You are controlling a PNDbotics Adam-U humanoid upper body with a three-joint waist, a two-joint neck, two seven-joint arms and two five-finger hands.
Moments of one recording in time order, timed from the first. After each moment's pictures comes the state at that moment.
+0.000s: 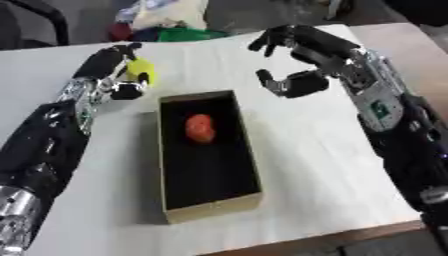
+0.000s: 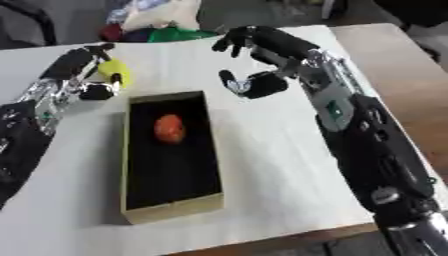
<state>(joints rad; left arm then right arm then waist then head) -1.18 0.24 0.09 -0.45 -1.28 -0.18 0.05 -0.90 -0.31 0.17 -1.23 0.76 -0.46 0.39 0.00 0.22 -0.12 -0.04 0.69</state>
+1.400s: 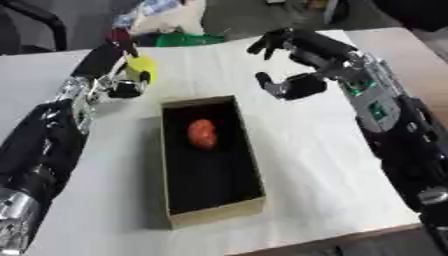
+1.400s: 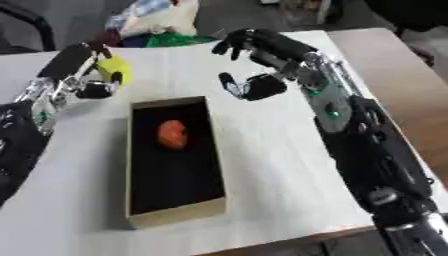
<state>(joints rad) -1.17 0.24 0.08 -0.50 -1.24 -0.29 0.14 -0.89 -0.31 0.17 -1.22 0.76 -0.46 0.39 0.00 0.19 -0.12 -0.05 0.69</state>
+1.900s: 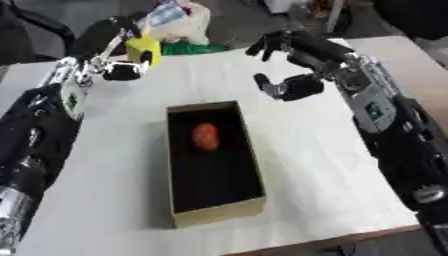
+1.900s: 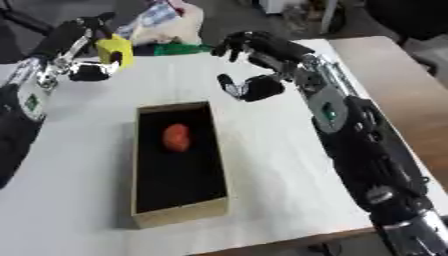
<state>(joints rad) -1.16 0.27 0.00 -0.64 -1.11 -0.43 0.07 -0.87 -0.31 0.17 -1.22 0.77 -0.46 0.39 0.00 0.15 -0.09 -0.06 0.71</state>
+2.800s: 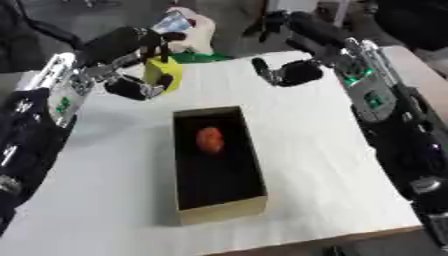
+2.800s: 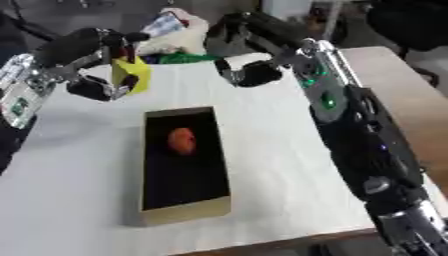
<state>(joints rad) -1.04 0.28 -0.35 -0.94 -0.88 -0.77 -0.12 -0.87 -0.31 0.14 -1.30 0.76 -0.45 0.35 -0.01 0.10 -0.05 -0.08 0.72</state>
